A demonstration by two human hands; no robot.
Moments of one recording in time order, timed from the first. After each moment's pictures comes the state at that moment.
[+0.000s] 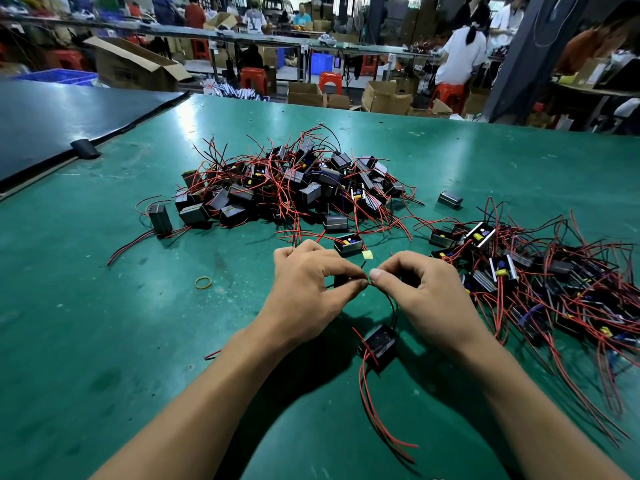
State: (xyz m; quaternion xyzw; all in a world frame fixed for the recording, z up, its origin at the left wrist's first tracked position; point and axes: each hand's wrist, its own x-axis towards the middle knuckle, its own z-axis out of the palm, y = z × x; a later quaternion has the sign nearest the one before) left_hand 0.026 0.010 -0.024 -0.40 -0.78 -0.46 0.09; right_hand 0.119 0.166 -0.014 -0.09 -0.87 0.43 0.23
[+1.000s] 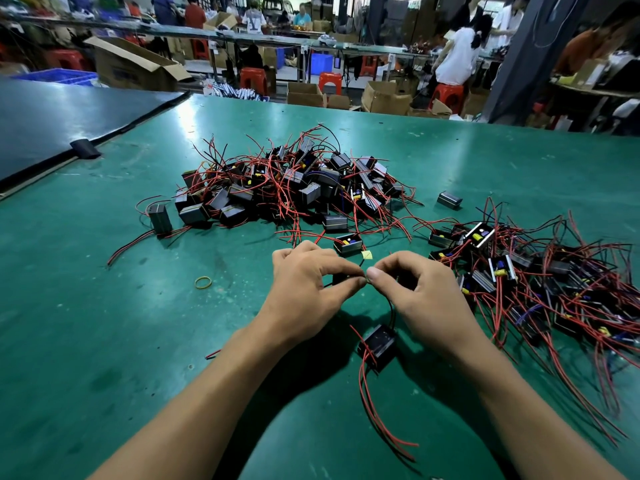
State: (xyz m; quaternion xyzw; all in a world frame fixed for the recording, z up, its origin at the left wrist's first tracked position) left_hand 0.027 0.009 -0.023 -0.39 -0.78 -0.49 0.08; right_hand 0.118 0.165 -0.019 -0.09 -0.88 0.40 0.25
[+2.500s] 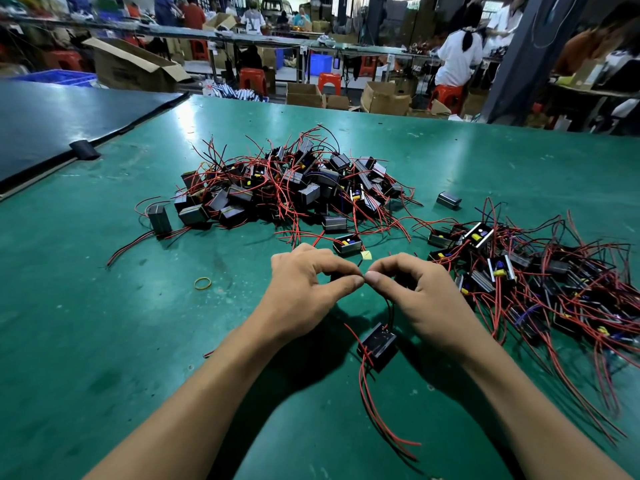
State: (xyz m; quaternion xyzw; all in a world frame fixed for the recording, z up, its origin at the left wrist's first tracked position) left_hand 0.025 0.005 -0.017 -0.38 -0.77 -0.51 0.01; right_hand 0.117 0.172 -0.022 -0.06 -0.86 0.47 0.20
